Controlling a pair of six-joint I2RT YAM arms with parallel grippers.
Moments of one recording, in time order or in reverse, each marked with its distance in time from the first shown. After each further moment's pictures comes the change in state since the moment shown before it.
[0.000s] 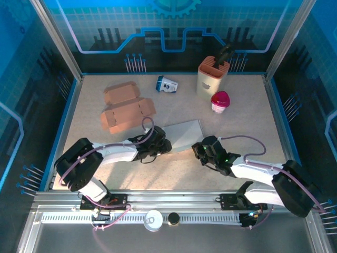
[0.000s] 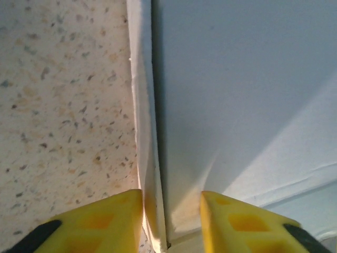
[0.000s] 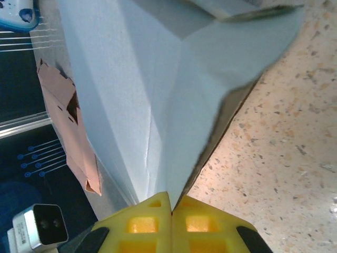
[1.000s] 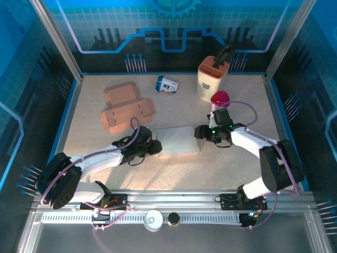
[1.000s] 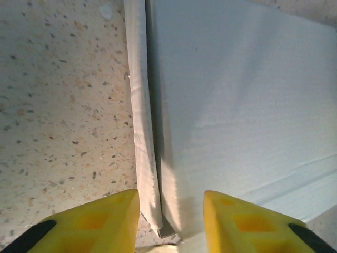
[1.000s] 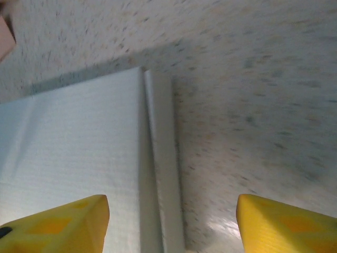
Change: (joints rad) left arm 0.105 -0.257 -0.112 -0.125 0.062 0.143; right arm -0.389 0.315 0.438 -0.464 -0.399 -1.187
